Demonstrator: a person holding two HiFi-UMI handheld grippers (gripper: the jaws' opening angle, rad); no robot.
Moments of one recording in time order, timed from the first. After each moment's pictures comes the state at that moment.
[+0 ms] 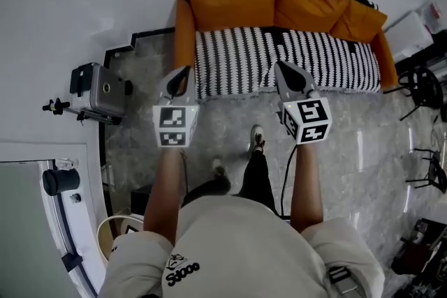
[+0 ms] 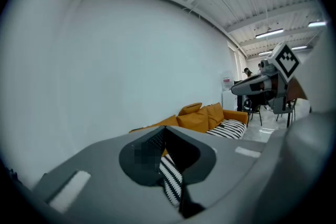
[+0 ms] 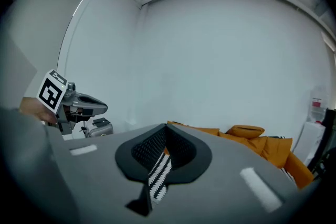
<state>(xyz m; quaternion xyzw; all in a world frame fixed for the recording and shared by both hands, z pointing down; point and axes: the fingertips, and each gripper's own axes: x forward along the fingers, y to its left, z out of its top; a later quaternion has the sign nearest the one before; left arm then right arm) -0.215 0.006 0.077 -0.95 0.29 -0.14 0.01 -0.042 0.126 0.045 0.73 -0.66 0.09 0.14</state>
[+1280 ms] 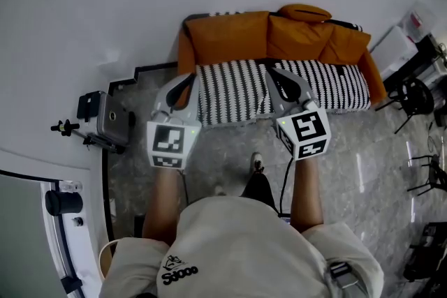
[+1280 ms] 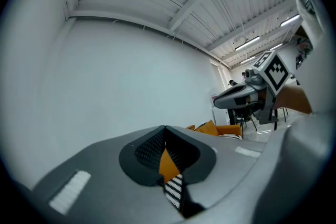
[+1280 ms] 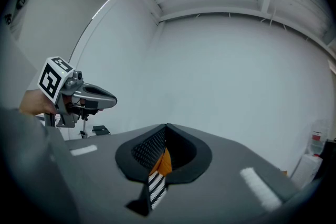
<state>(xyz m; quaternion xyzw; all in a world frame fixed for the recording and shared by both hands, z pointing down) -0.244 0.051 -0.083 -0.97 0.23 -0.04 0.10 -0.116 0.138 -0.089 0.72 -0.67 -0.03 0.15</state>
